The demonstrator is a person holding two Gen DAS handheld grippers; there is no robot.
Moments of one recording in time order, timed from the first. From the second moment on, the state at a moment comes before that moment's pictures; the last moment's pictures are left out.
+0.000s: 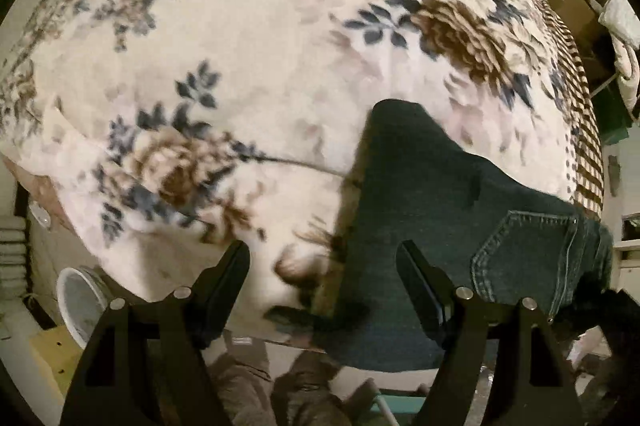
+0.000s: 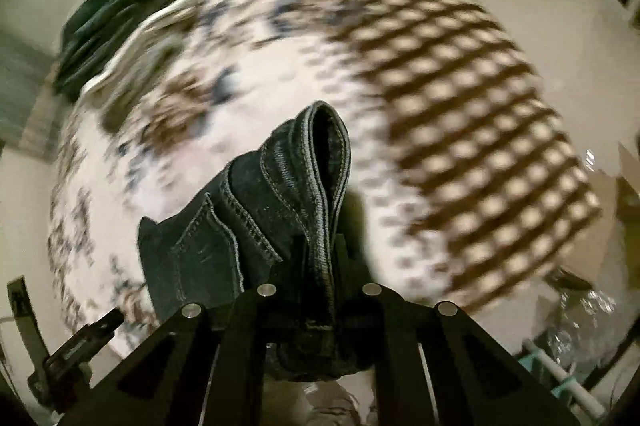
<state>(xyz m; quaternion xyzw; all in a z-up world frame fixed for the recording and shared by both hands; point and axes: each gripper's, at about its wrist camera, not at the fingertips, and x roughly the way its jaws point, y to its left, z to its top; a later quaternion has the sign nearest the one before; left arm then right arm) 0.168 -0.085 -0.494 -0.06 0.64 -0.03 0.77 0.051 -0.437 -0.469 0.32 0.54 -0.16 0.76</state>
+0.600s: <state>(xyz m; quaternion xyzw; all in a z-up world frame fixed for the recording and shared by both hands) 0.171 -0.135 -0.536 -0.02 0.66 -0.06 0.75 0.001 -0.478 -0.527 0.44 0.54 -0.17 0.70</state>
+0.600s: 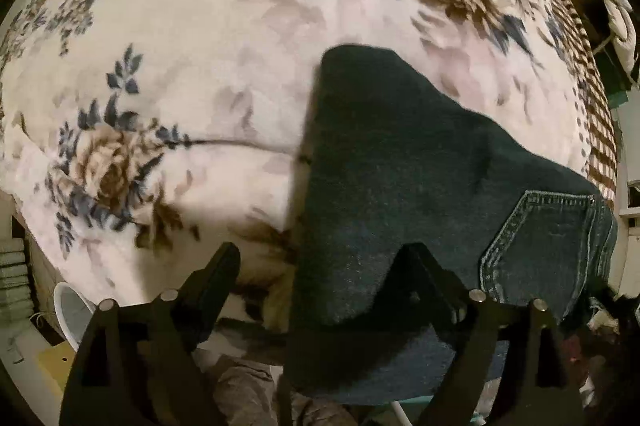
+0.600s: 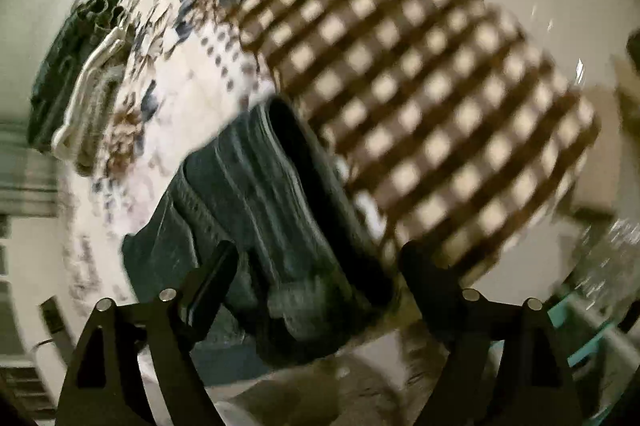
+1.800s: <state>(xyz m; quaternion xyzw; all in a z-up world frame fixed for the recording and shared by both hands) 0.175 -0.134 -0.575 -0.12 0.66 -0.13 0.73 0.028 -0.434 -0.582 0.49 0.50 -0.05 0.71</state>
